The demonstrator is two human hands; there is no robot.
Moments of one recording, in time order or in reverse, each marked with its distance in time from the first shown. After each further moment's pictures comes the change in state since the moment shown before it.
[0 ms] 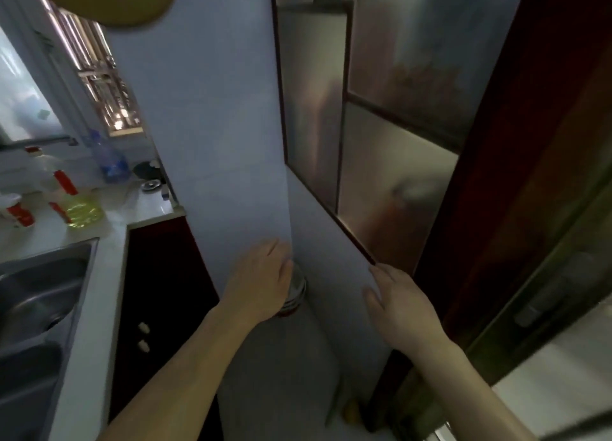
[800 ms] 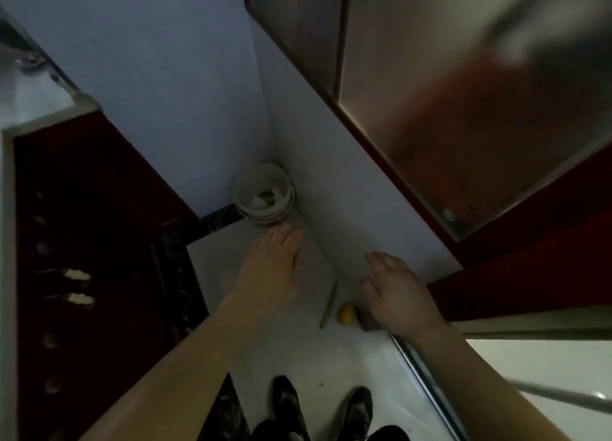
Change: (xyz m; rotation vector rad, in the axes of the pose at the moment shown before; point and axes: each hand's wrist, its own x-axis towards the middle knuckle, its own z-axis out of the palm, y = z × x) left_hand 0.063 -0.089 0.278 -0.055 -0.321 0.033; right_hand 0.052 0.113 0.225 0.054 -0.282 0.135
